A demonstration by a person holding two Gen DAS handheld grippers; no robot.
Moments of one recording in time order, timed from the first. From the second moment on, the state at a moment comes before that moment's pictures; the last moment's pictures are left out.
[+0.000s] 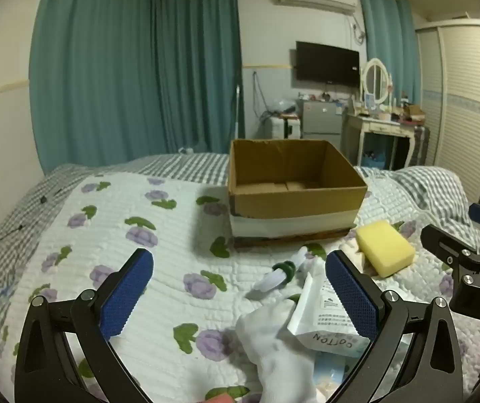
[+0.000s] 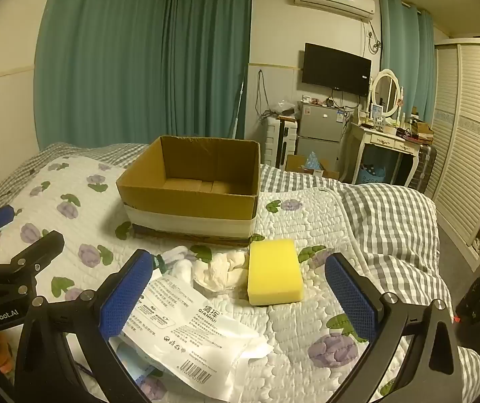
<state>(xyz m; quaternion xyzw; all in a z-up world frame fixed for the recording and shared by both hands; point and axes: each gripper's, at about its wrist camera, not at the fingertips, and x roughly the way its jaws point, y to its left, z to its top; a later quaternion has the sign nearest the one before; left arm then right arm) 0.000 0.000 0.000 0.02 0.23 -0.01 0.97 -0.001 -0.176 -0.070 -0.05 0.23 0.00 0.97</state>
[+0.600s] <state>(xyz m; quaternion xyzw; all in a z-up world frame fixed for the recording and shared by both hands) -0.001 0.000 0.001 0.02 0.23 -0.01 0.97 -0.001 -0.176 -0.071 -0.05 0.23 0.00 0.97</state>
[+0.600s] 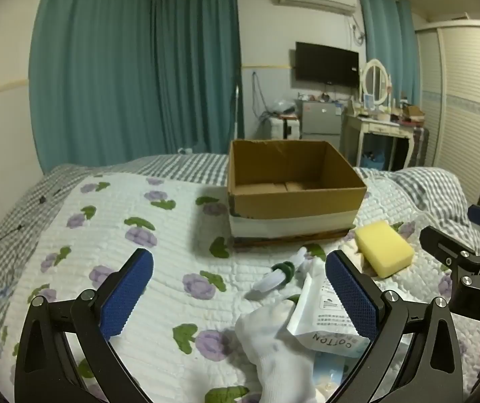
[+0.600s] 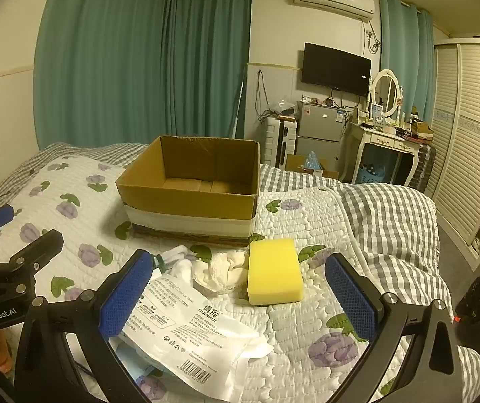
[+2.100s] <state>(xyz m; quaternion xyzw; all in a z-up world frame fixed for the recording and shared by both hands) -0.001 0.003 0.001 0.02 0.23 -0.01 0.97 0.000 -0.174 -0.070 -0.05 0.23 0.00 0.97</state>
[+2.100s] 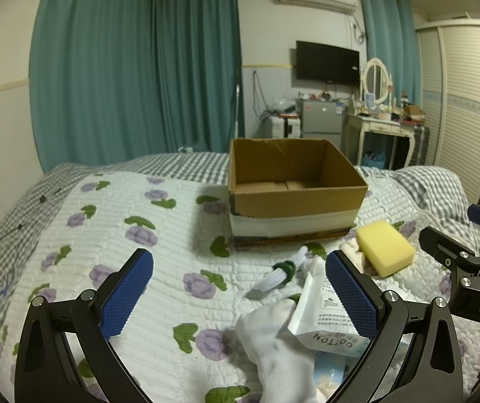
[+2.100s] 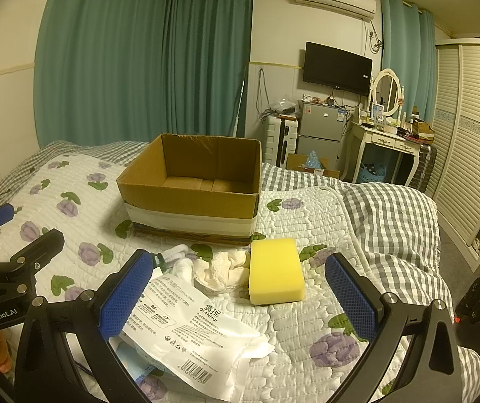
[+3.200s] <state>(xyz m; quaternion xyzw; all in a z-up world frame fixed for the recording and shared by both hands) -0.012 0.013 0.028 0.01 0.24 -0.01 0.97 -0.016 -0.161 -0.035 -0.07 0.22 0.02 0.97</state>
